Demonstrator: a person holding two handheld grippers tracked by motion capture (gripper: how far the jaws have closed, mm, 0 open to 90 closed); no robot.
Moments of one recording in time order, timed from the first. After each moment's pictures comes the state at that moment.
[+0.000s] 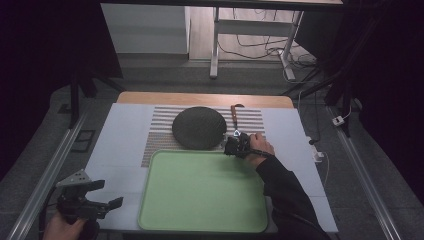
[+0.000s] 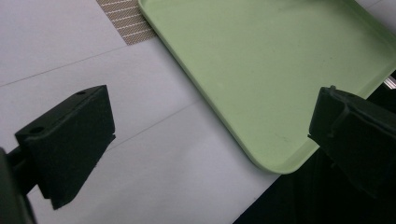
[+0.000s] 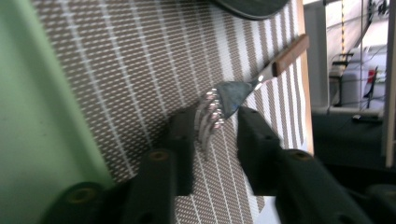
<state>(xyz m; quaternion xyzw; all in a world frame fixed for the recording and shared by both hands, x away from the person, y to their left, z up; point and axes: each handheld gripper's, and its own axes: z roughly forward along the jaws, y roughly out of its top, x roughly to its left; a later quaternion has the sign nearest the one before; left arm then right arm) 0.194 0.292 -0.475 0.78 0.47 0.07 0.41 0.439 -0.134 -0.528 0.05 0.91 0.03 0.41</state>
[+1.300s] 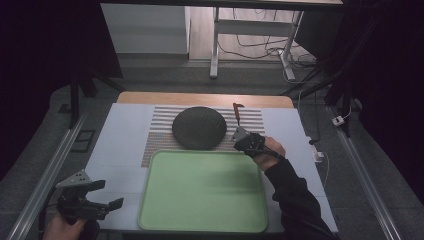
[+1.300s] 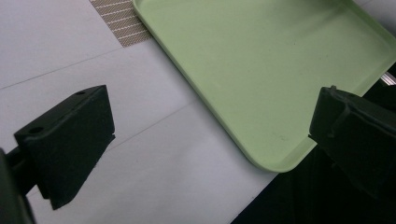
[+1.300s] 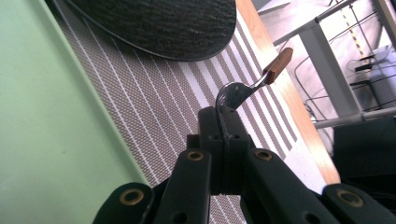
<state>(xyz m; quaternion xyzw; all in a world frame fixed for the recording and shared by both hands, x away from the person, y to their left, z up) 0.193 0.291 -0.474 0.78 0.46 0.07 0.41 0.406 -0.165 -0.465 0.15 0.89 0.19 0.38</state>
